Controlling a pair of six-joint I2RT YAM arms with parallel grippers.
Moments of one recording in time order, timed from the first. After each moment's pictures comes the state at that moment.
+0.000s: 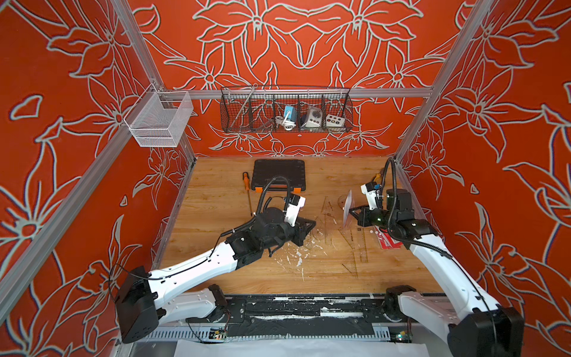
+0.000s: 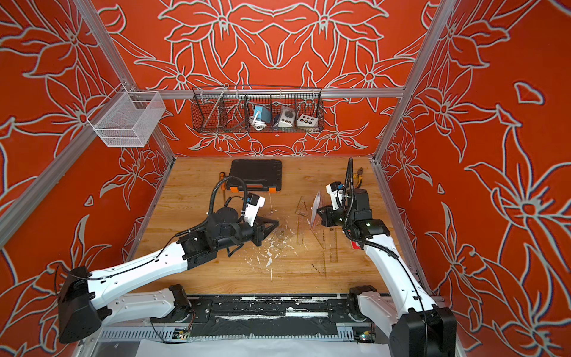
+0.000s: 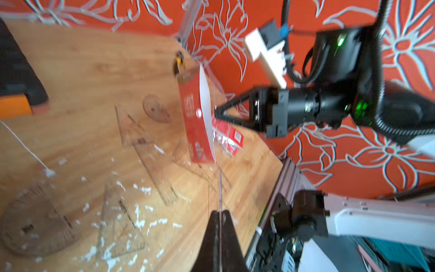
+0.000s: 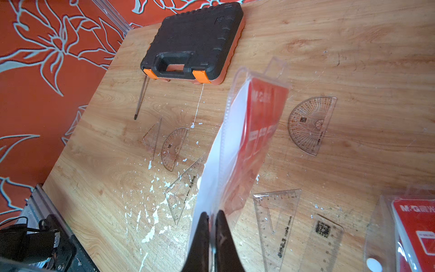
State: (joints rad) left arm -0.88 1.14 0.76 0.03 0.21 -0.56; right arm 0.17 1.02 0.79 -0.48 -0.49 0.14
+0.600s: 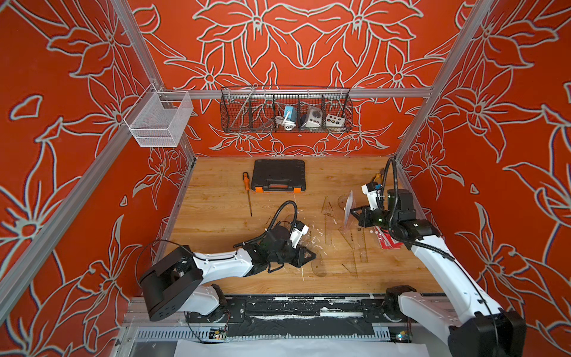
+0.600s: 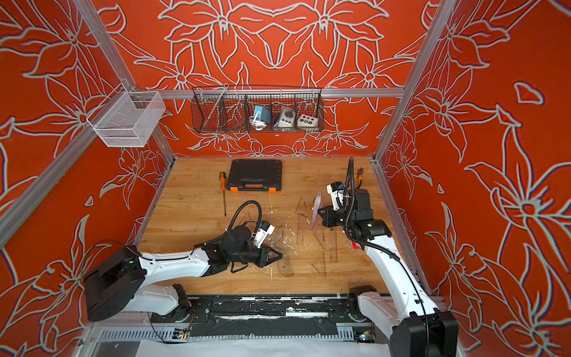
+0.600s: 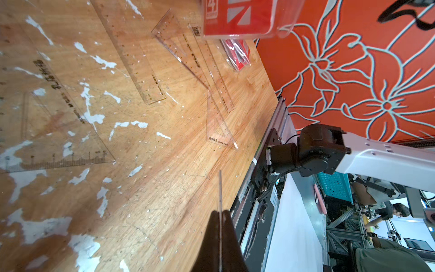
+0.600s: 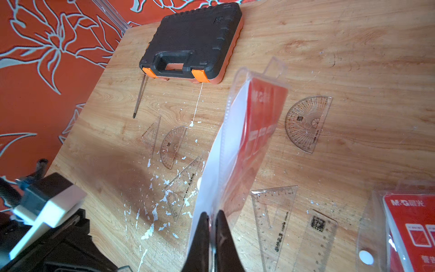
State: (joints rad) left arm -0.87 1.40 0.51 0.38 0.47 -0.76; right arm 0.17 1.00 0.80 -0.51 -0.48 0.13
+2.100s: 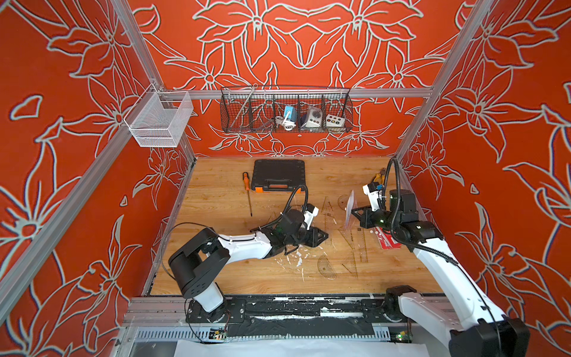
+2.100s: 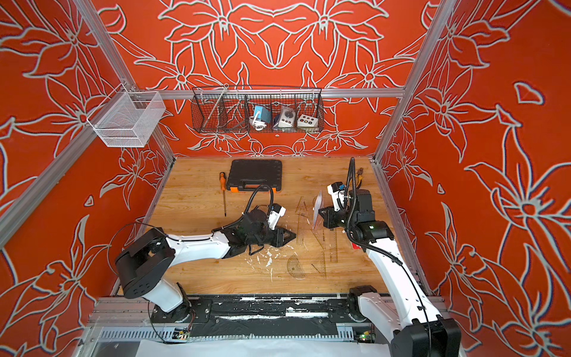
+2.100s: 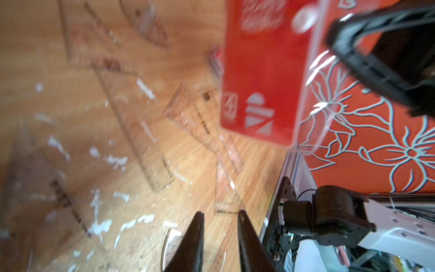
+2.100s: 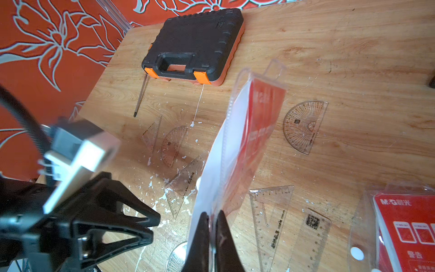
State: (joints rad) left arm -0.85 1.58 0.84 0.32 0.31 -0.69; right arm 0.17 0.97 0.81 -0.54 -0.47 0.11
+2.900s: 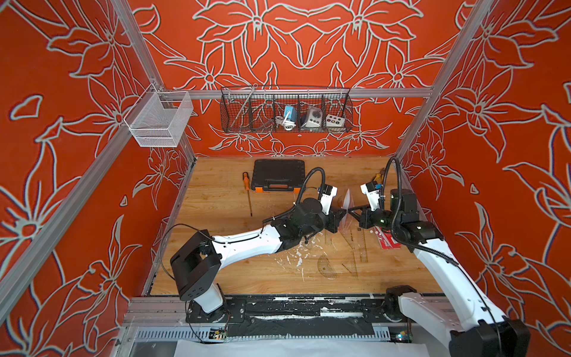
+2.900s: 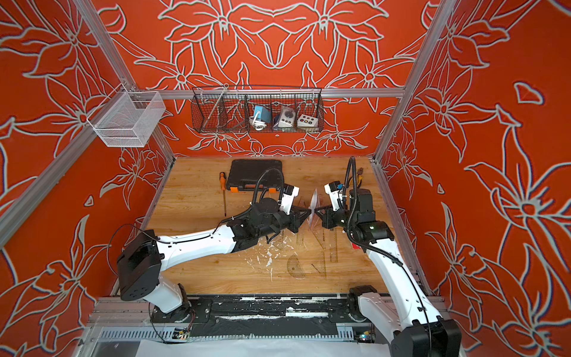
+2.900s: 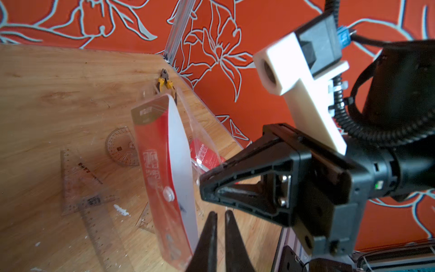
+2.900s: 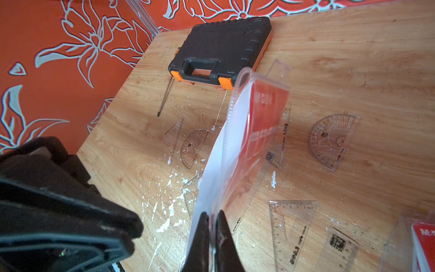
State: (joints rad) left arm -0.96 1.63 1.12 0.29 0.06 -0.55; right arm 0.17 0.97 0.81 -0.50 -0.59 0.09
